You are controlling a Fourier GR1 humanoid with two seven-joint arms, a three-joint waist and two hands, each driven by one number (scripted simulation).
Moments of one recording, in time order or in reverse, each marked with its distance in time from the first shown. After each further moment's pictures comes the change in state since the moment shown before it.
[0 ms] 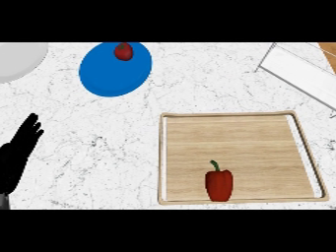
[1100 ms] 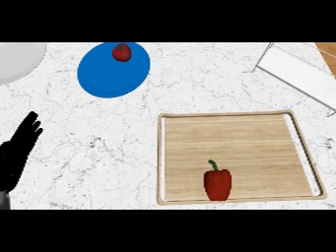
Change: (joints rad) left arm -0.012 0.024 -0.026 0.014 0.020 0.036 -0.002; right arm 0.152 0.294 0.039 -0.634 -0.105 0.184 0.218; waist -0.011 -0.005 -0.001
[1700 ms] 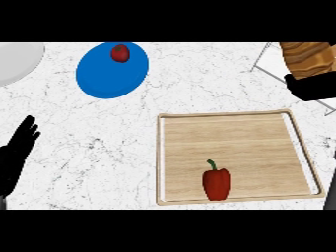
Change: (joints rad) left arm 0.026 0.020 -0.010 0.011 0.020 0.008 -0.034; right arm 0.251 0.177 0.042 -0.065 -0.028 -0.042 -0.051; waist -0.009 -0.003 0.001
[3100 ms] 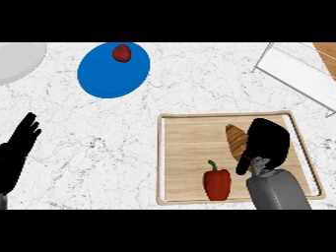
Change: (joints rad) left arm -0.011 0.035 -0.048 -0.011 0.046 0.040 0.010; right arm 0.459 0.108 0.417 0.345 0.379 -0.054 0.049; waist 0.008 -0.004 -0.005
